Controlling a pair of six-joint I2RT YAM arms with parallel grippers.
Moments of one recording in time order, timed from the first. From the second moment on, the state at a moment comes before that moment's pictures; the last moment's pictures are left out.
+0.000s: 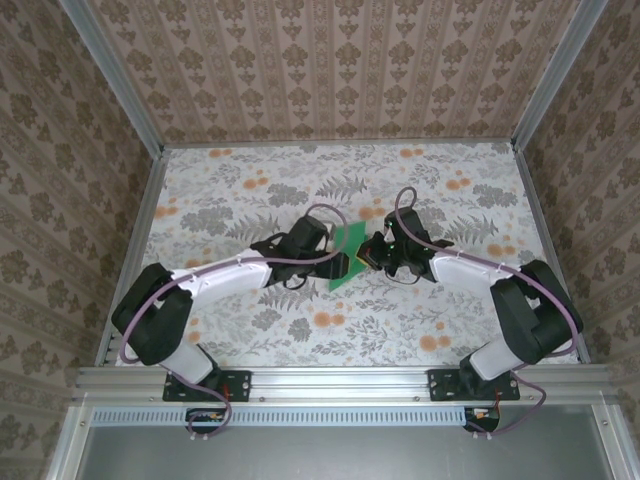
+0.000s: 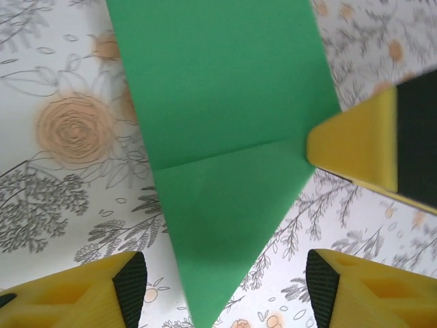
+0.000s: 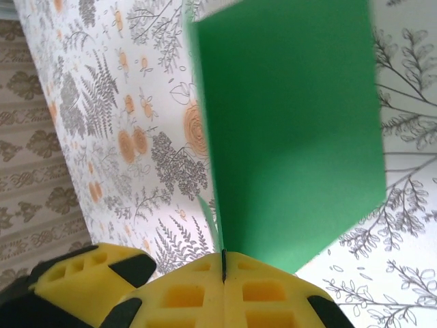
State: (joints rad) left arm -0.87 1.55 0.92 -0.24 0.09 -0.51; right arm 0.47 1.52 0.77 -0.05 -0.37 1.10
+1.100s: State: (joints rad) left arm -0.92 1.71 0.70 0.37 0.11 -0.04; right arm 0.46 1.49 0.79 -0.16 -0.24 1.35
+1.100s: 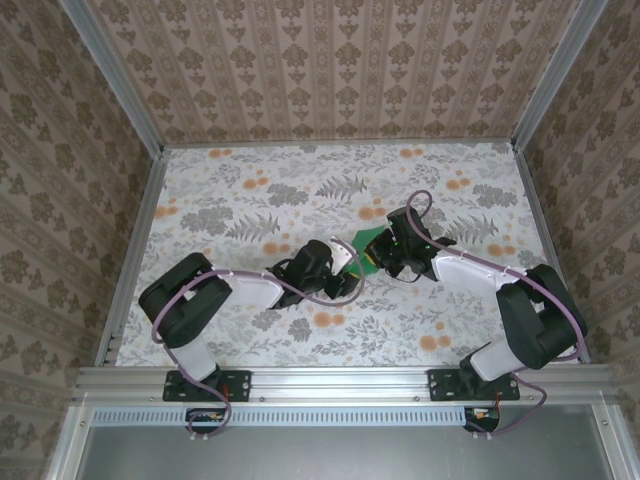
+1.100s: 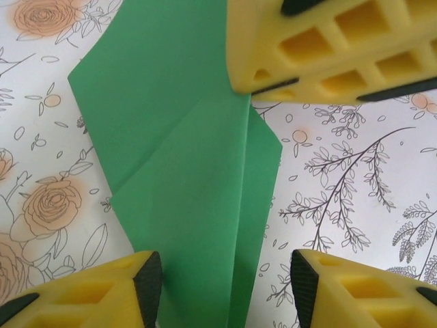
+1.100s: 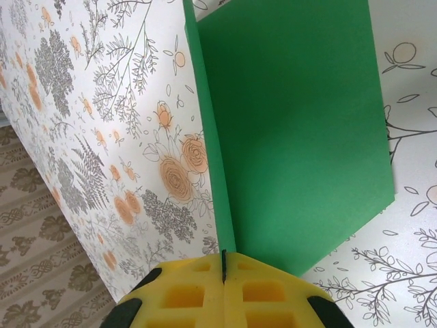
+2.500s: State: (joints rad) left arm -0.83 1.79 0.72 0.40 0.34 -0.45; right arm 0.36 1.52 0.74 -0.19 -0.43 0.81
